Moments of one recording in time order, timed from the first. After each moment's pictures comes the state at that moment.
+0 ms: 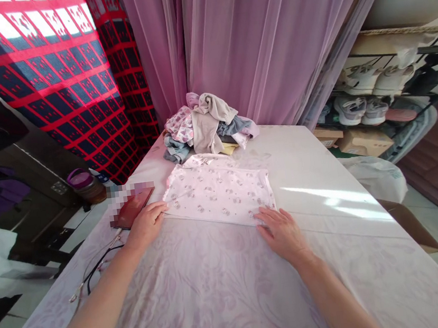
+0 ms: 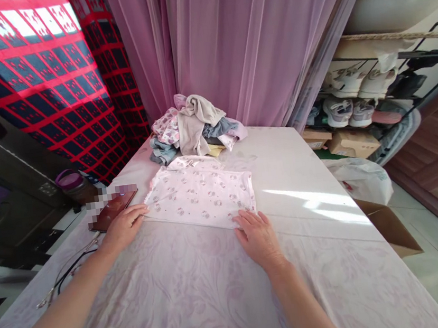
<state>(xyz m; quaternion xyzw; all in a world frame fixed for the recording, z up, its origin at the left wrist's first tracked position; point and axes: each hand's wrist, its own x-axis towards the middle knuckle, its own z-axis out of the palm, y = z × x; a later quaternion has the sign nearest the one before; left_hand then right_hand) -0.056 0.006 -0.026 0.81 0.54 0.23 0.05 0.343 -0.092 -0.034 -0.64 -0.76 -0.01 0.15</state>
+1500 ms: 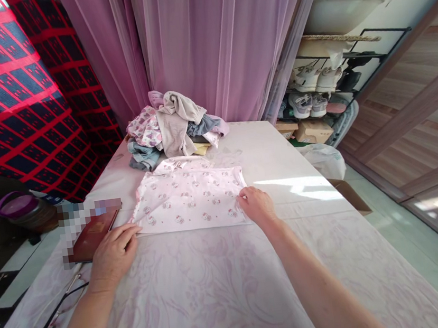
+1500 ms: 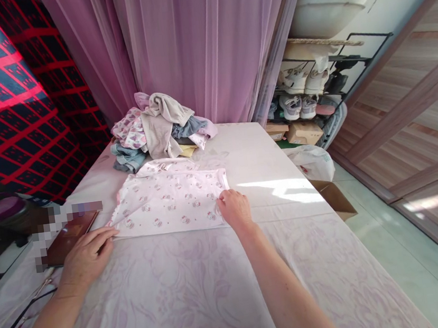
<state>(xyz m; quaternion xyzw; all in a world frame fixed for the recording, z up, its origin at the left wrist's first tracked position) -0.062 0.000 -0.032 0.83 0.48 0.26 -0.10 0.336 -0.036 0.011 -0.79 -0.60 0.04 0.09</state>
